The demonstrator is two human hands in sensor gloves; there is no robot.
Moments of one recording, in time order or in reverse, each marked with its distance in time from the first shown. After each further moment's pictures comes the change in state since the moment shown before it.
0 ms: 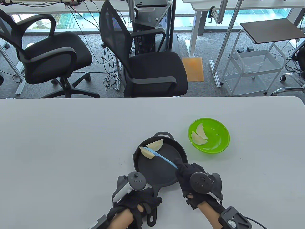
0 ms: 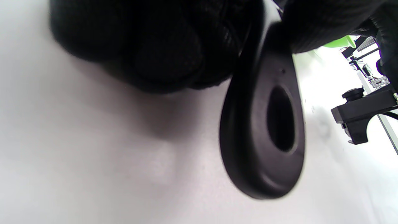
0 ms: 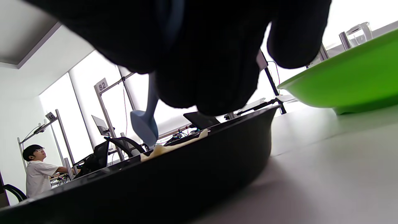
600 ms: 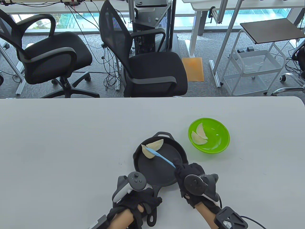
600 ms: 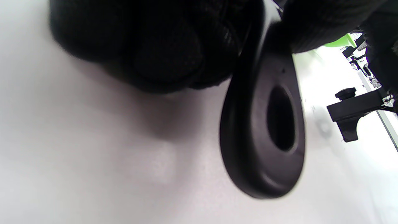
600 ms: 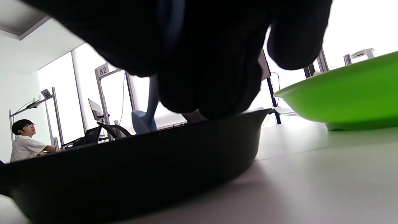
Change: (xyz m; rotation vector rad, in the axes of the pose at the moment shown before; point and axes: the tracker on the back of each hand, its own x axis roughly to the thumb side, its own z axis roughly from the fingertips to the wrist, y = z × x) left_hand 0.000 0.000 0.000 0.004 0.001 -0.008; right_hand 0.011 0.008 0.000 0.004 -0.027 0.153
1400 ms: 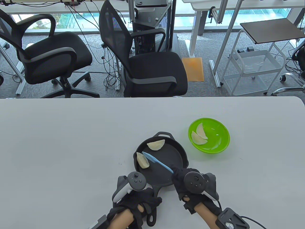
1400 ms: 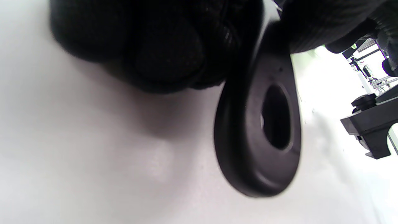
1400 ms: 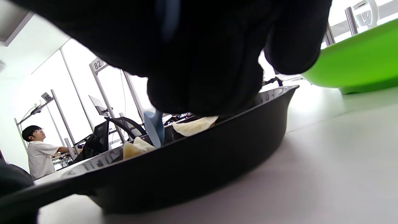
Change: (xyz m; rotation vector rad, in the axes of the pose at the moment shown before) left_hand 0.000 -0.001 -0.001 -0.001 0.000 0.008; right_hand 0.006 -0.004 -0.001 0.133 0.038 -0.142
